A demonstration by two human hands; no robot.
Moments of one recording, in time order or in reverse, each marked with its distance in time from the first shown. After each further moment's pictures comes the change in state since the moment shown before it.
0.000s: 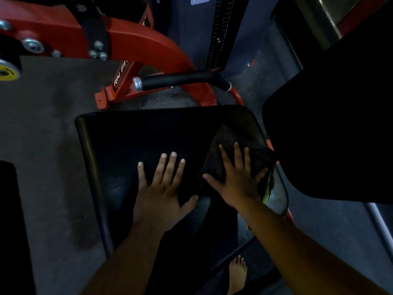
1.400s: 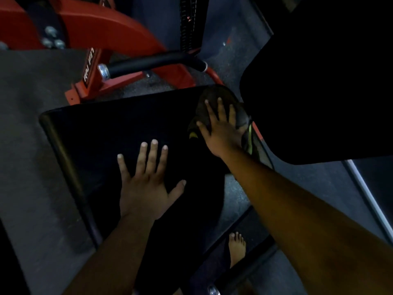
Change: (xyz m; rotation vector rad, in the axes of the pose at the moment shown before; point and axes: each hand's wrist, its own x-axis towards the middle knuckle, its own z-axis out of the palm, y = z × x) left_hand -0.001 0.000 0.007 0.049 0.056 0.029; right_hand 0.072 0.004 -0.020 0.078 0.139 0.026
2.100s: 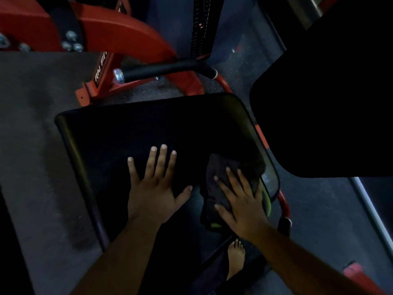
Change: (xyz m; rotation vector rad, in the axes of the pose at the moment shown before) left_hand 0.000 0.000 -0.002 -0.041 -0.003 -0.001; right_hand -0.170 0.055 0.032 -0.082 -0.045 -0.303
